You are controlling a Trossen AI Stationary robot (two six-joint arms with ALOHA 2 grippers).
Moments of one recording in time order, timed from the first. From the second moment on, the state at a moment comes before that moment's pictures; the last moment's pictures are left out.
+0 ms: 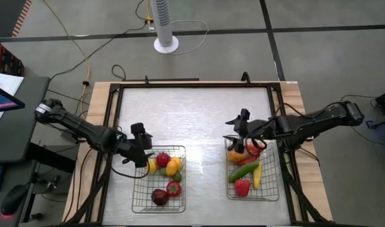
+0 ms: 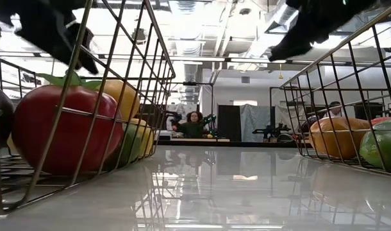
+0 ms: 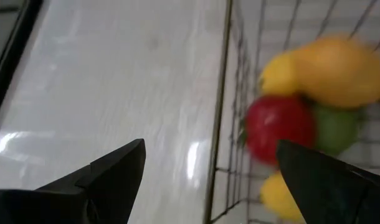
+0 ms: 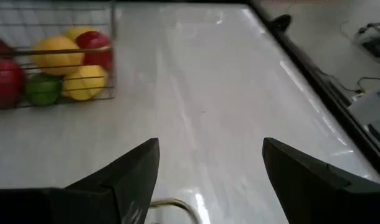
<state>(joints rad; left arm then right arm) -0.40 1.08 0.79 -0.77 -0.48 -0.38 0.16 1.00 0.72 -0.28 0.41 0.11</state>
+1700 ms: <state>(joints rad) -0.22 0.03 0.02 0.05 -0.44 -0.24 -0.47 0.06 0.01 0.05 -0.15 0.16</state>
